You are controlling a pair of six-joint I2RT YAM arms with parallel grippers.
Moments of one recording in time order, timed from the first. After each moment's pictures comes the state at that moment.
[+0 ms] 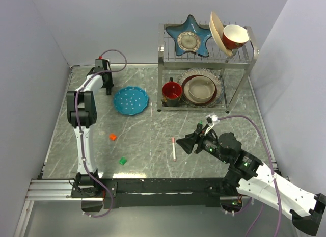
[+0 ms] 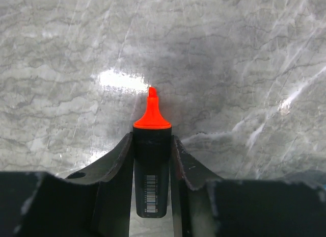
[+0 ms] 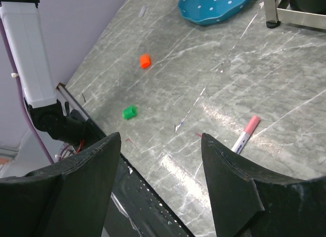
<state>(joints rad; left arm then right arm) 0.00 2.39 1.95 -0.39 -0.08 -0.11 0.88 0.51 0.47 -0.16 0.03 0.57</state>
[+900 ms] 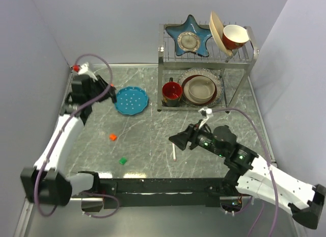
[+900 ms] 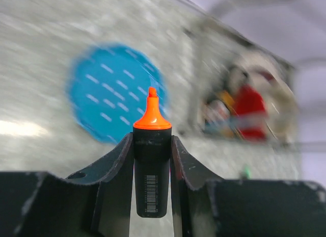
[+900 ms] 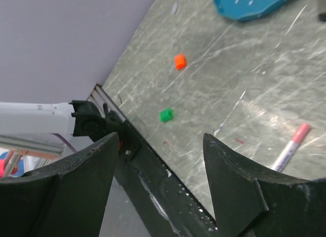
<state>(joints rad) -0.08 1.22 1.11 -0.31 0.11 -0.56 0.90 0.64 0.58 -0.12 -0.05 0.70</state>
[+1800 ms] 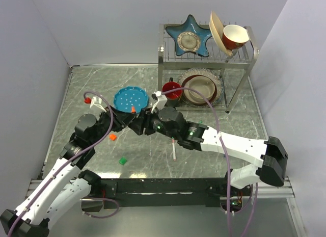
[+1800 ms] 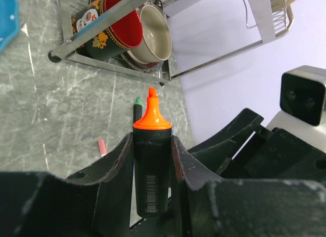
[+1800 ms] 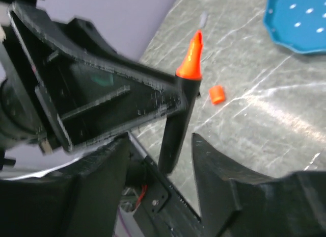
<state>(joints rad) -0.48 0.66 0.64 -0.11 0.14 -0.97 1.11 1.38 1.10 0.03 0.13 0.73</state>
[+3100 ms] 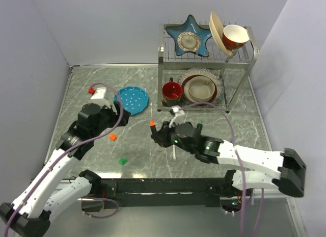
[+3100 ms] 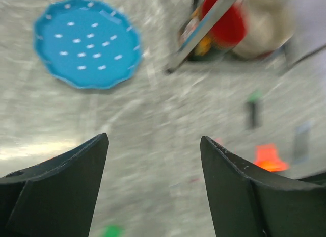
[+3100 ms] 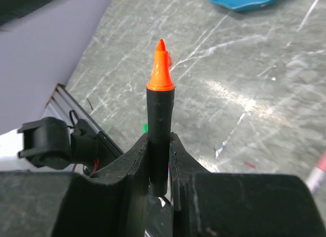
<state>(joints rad) -0.49 0.77 0.86 -0.44 -0.11 -0.50 1.11 1.17 0.77 0.04 0.22 0.69</state>
